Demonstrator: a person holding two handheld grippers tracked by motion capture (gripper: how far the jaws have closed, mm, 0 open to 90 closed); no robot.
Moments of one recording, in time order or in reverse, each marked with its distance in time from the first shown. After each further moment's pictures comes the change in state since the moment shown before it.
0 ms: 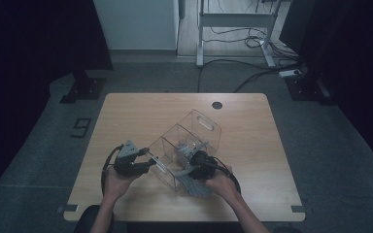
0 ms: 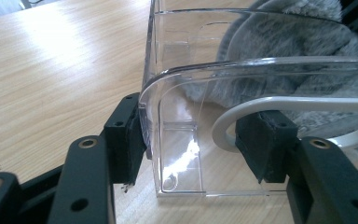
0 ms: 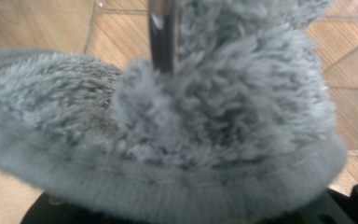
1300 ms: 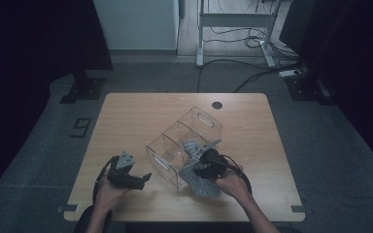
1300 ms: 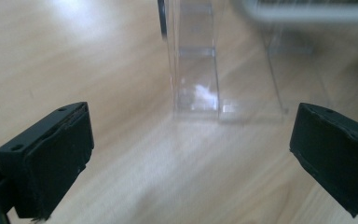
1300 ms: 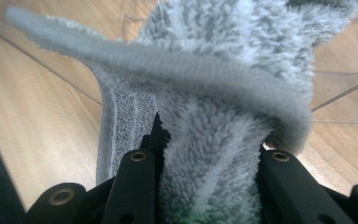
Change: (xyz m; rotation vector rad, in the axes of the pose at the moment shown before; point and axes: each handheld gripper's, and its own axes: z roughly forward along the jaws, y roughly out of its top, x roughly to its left) left arm -0.003 -0.042 -0.012 0.151 0.110 0.012; right arm -0.008 -0.009 -0.042 -0.053 0.029 0.009
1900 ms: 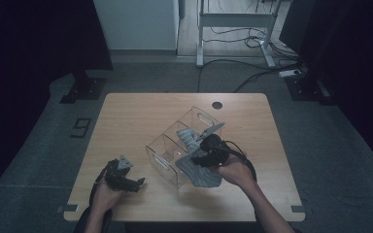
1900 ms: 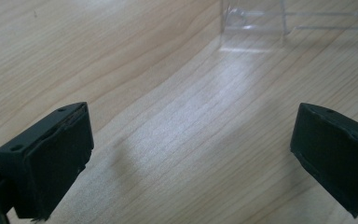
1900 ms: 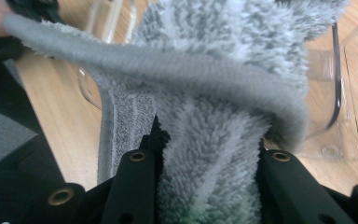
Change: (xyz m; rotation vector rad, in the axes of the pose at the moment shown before) left arm 0.020 -0.026 0.023 0.157 0.050 -0.013; right arm 0.005 0.044 -0.055 -0.047 0.043 -0.035
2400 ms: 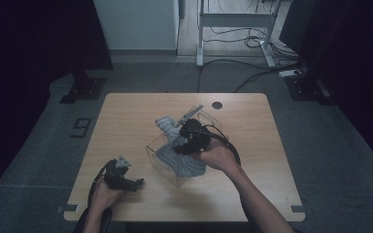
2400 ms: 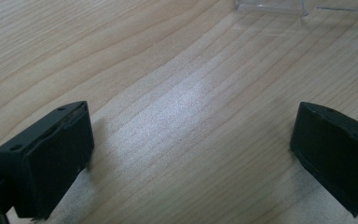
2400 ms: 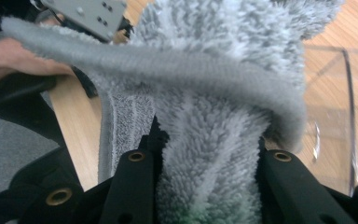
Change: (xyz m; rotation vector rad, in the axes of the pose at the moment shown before) left arm 0.011 -0.008 0.008 0.018 -0.050 -0.047; right arm 0.019 0.069 0.001 0.015 0.054 -0.059
